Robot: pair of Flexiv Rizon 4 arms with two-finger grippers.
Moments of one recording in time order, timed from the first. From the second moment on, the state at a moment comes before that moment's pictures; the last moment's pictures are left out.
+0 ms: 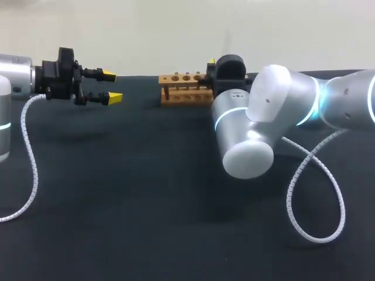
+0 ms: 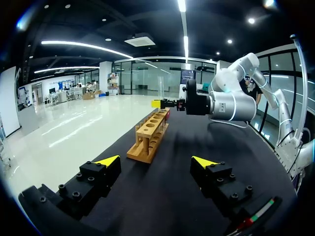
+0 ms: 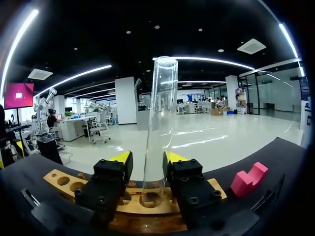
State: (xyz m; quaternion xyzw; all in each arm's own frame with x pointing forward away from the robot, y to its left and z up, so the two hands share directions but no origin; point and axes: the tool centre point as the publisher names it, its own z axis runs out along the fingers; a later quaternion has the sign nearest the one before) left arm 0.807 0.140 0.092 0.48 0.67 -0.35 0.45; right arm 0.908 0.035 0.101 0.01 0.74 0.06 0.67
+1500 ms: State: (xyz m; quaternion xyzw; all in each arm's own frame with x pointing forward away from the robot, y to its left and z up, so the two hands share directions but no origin) left arm 0.807 0.140 0.092 0.48 0.67 -0.35 0.45; right arm 0.871 0.029 0.129 0.02 0.73 0.06 0.68
